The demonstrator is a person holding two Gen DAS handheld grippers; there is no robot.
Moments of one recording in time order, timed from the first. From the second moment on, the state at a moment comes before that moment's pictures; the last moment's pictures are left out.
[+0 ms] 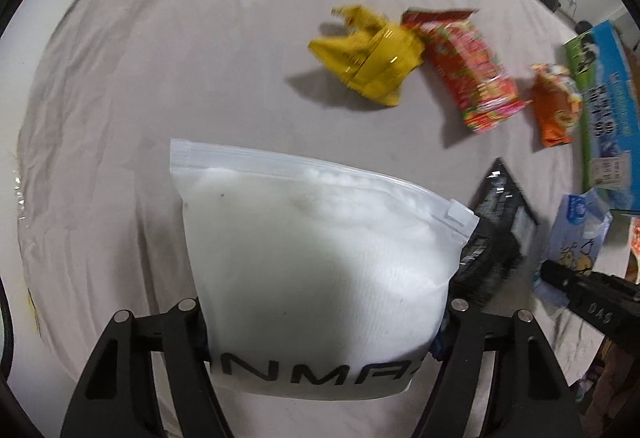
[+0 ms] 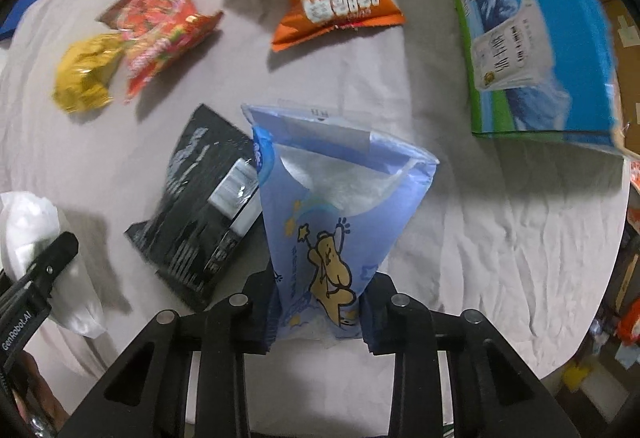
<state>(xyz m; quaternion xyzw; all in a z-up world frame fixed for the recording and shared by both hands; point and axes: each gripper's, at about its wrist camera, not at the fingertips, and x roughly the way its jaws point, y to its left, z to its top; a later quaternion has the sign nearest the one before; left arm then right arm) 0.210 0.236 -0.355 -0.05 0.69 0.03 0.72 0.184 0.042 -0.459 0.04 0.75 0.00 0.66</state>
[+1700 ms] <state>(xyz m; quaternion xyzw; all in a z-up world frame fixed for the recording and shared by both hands) 0.420 -0.163 -0.296 -0.12 0.69 -0.08 0.71 0.395 -0.349 -0.323 0.08 0.68 0.05 0.72</state>
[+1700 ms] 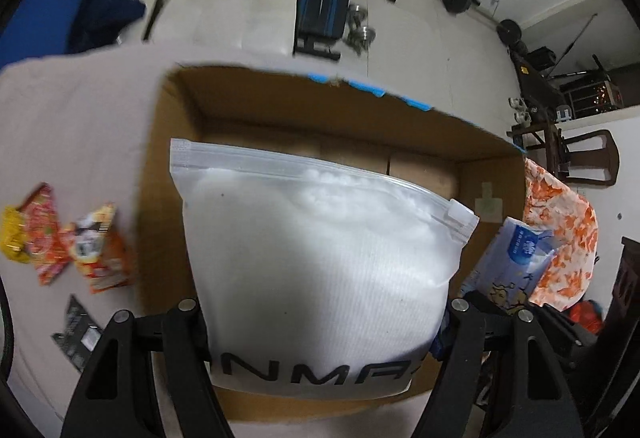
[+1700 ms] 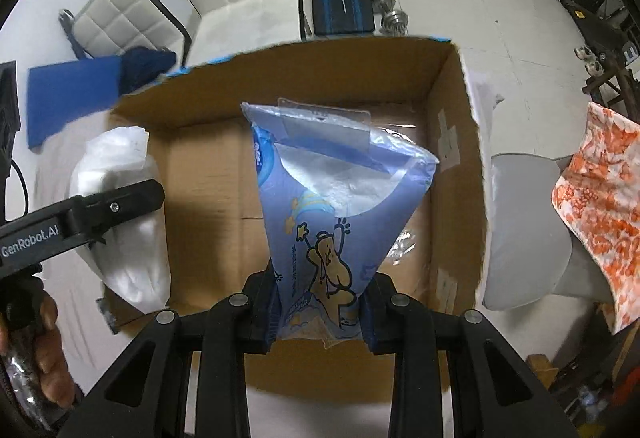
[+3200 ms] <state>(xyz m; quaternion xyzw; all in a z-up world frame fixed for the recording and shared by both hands) 0.424 -0.208 -0.313 -0.06 0.68 -0.06 0.73 0.429 -0.371 -0.361 0.01 0.68 0.02 0.73</state>
